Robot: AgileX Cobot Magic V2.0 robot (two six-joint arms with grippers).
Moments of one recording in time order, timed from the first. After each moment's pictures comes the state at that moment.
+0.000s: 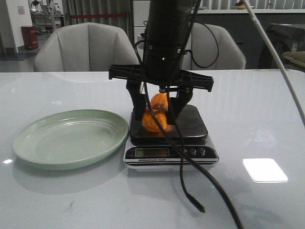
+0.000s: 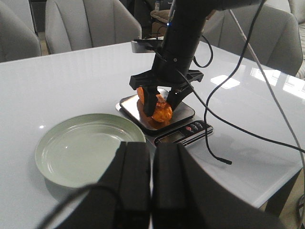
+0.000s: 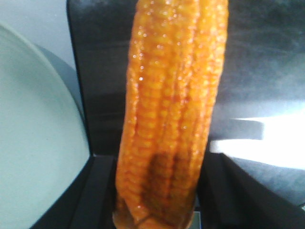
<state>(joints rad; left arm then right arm) -0.61 0.05 -0.39 -0.07 0.60 -0.01 0.60 2.11 -1.76 0.00 1.01 0.75</state>
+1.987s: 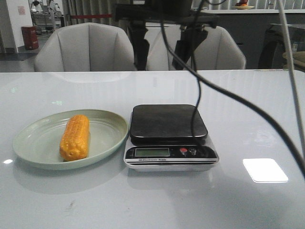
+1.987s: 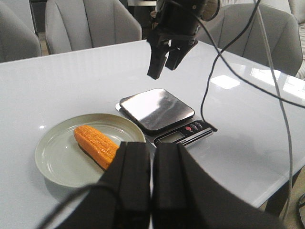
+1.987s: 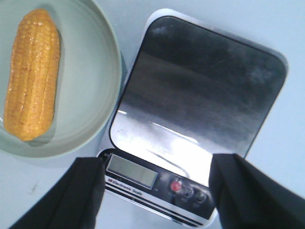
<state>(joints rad) -0.61 0.05 -0.39 -0.07 0.60 -0.01 0.55 2.02 -1.95 0.06 1.23 0.22</state>
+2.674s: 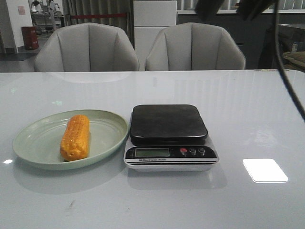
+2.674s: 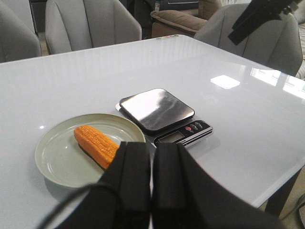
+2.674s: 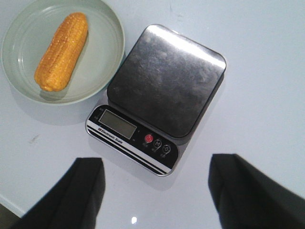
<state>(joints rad) -0.61 0.05 -0.39 -0.07 0.60 -0.01 0.51 1.27 -1.16 0.06 0.79 0.04</state>
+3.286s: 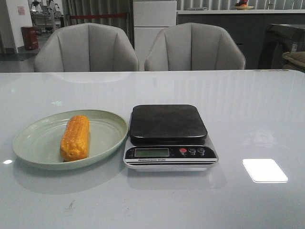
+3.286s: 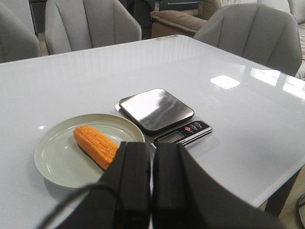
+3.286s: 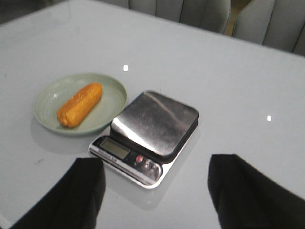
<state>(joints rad) -0.61 0.05 -0.39 -0.07 0.60 -0.01 0.51 0.38 -0.40 0.06 0.31 -0.05</state>
